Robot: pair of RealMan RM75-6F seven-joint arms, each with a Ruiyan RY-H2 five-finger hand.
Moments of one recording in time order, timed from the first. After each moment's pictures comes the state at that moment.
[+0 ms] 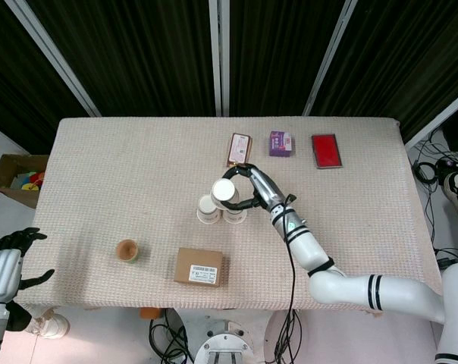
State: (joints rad) left arm -0.01 -1.16 -0.01 -1.58 1.47 1.49 -0.03; right arm 0.96 -1.52 0.40 -1.70 -0.66 0.90 0.11
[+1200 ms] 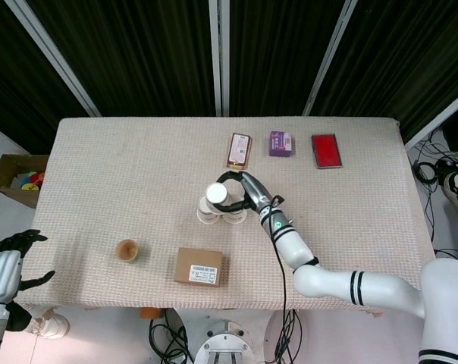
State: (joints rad) left arm -0.01 -1.18 -0.01 -1.52 1.46 1.47 -0.10; right arm 0.99 -1.61 0.43 -1.62 -0.53 0.85 0.06
